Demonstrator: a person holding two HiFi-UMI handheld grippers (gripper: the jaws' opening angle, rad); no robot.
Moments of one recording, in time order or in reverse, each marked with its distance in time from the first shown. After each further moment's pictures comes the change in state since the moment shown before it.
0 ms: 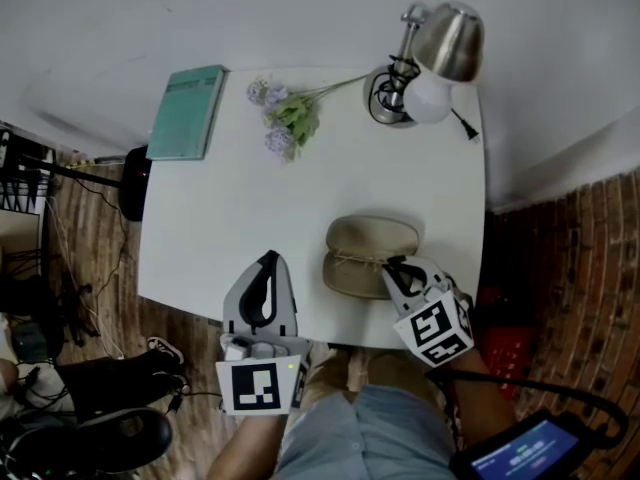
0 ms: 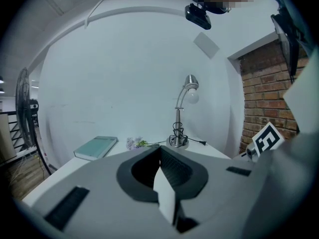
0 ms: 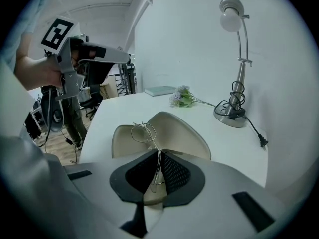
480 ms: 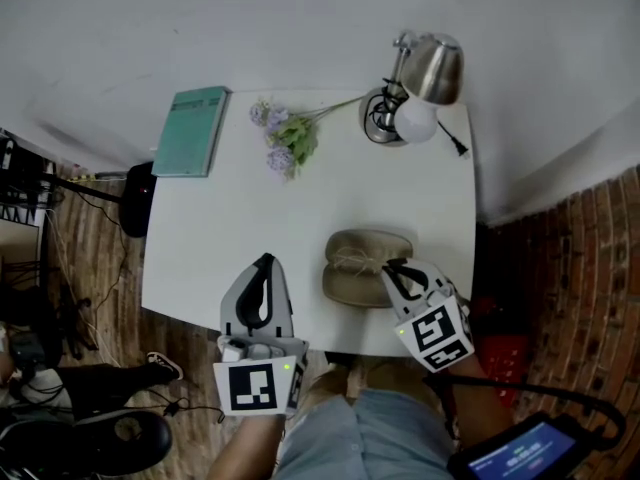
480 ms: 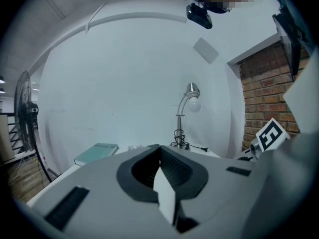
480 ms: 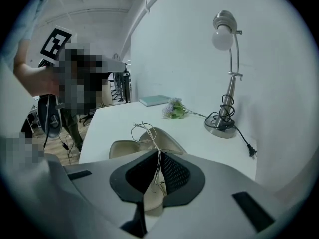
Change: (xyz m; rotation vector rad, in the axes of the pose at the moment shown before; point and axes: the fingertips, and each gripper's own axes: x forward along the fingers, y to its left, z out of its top) left arm 0.004 0.005 0.021 0.008 -0.080 -0.007; right arm -0.013 -0.016 0.027 0.046 -0.076 -0.065
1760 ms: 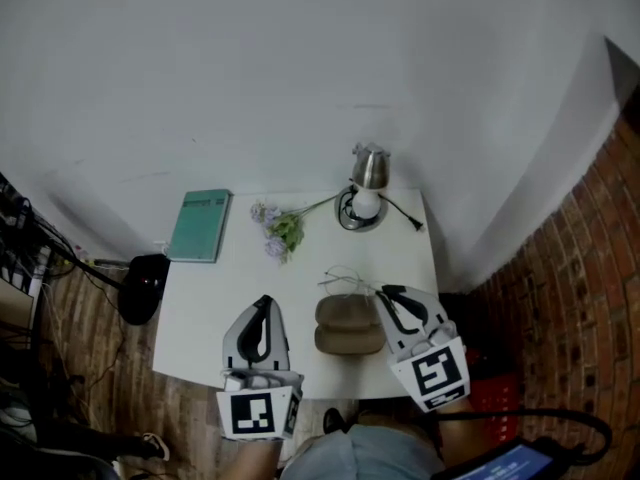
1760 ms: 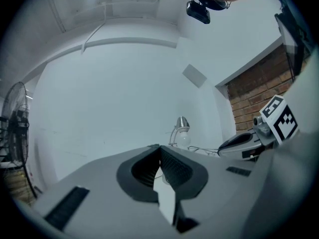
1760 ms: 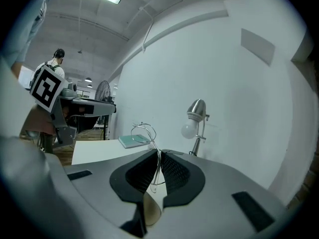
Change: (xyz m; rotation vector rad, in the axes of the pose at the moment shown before) left arm -0.040 -0.014 0.088 0.037 -0.222 -0.075; right arm -0.123 -0.020 0.141 -0.066 -0.369 -0.296
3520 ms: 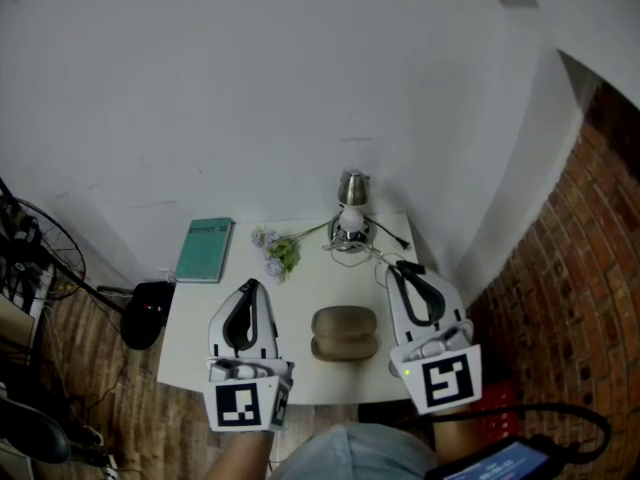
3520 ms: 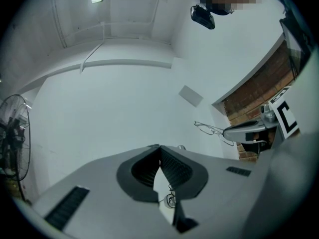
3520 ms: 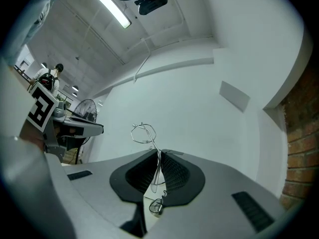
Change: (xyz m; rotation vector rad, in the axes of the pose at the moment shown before) left arm -0.014 -0.011 0.087 0.042 -0.206 -0.037; right arm -0.076 -0.040 0.121 -0.031 -0.353 -0.275
